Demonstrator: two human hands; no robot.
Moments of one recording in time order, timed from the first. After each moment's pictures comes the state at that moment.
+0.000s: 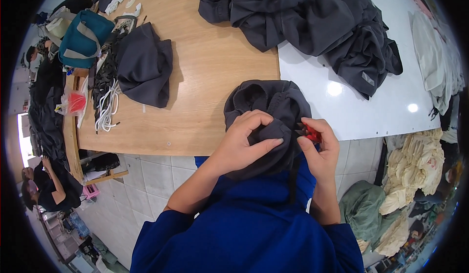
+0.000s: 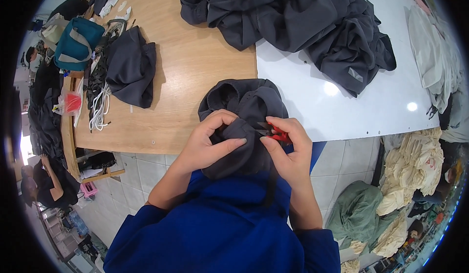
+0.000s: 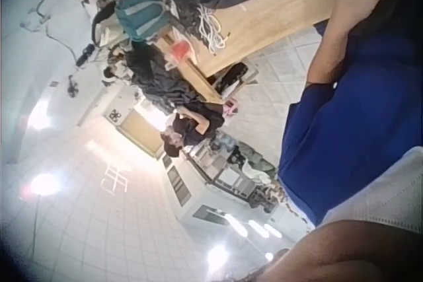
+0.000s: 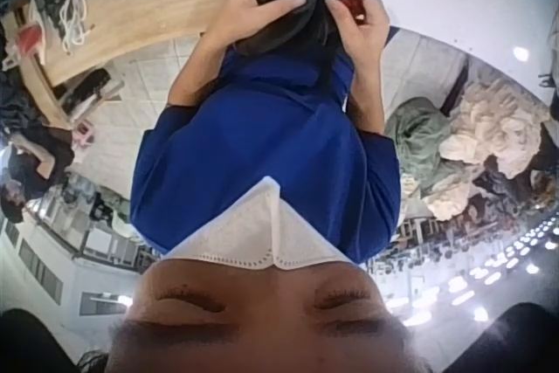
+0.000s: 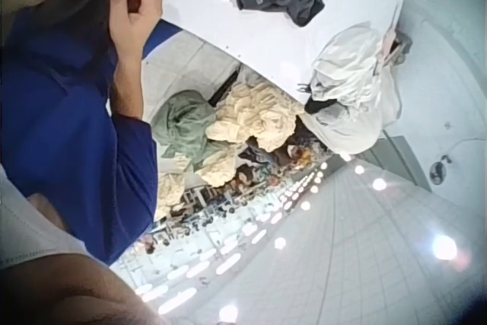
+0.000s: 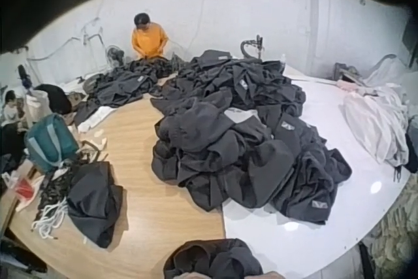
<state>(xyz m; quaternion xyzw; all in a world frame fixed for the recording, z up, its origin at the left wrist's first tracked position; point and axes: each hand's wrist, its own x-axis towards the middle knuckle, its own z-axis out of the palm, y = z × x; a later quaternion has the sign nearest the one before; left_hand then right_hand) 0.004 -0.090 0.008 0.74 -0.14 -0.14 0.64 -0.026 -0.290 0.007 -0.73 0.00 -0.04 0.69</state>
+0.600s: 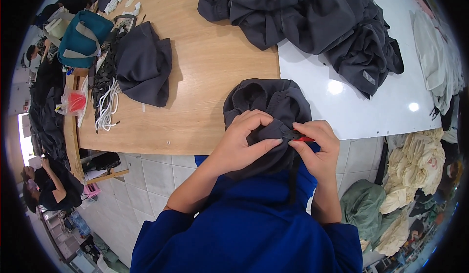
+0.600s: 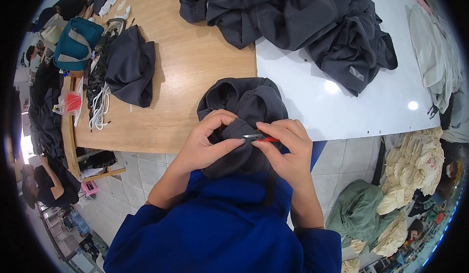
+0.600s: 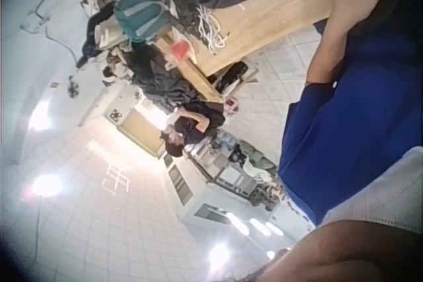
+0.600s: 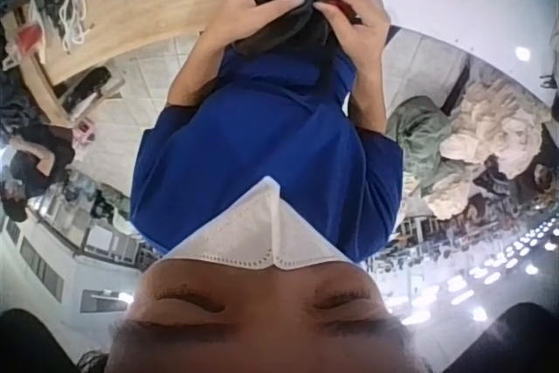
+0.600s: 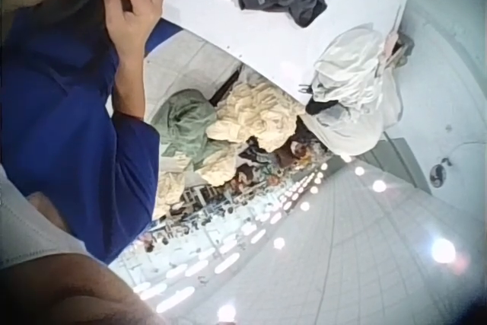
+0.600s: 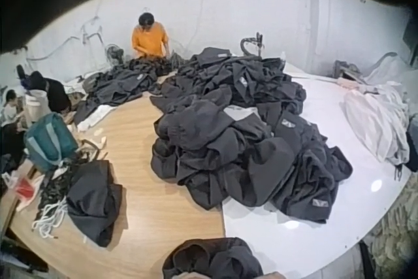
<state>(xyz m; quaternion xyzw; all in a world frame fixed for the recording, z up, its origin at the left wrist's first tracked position) 0.005 -0.089 0.010 0.75 -0.15 -0.14 0.63 -0.021 -0.294 0.010 -0.84 -0.10 -0.07 0.53</state>
